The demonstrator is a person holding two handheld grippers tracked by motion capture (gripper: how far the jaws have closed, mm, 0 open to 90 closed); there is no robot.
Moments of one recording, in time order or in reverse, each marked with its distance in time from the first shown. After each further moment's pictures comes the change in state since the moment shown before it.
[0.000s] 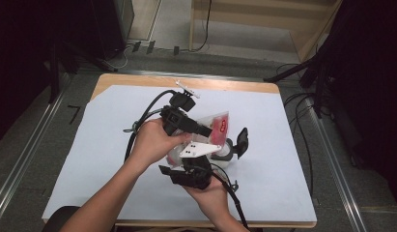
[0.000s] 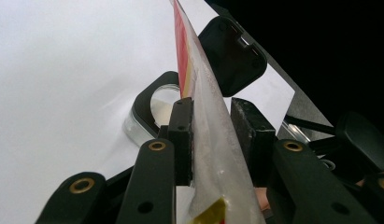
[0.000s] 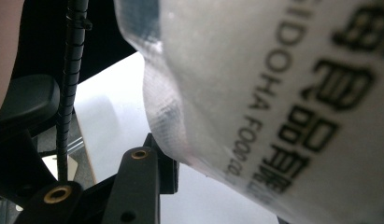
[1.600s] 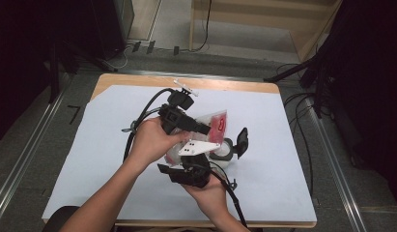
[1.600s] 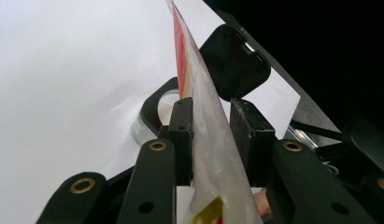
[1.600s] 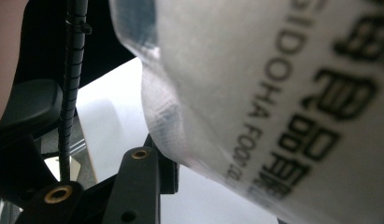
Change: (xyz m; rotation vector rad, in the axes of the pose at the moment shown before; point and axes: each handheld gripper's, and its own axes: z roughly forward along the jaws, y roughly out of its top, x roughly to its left) left arm 0.000 0.001 -0.006 -0.021 0.038 0.010; right arm -0.001 0.005 0.003 -0.003 0.013 0.002
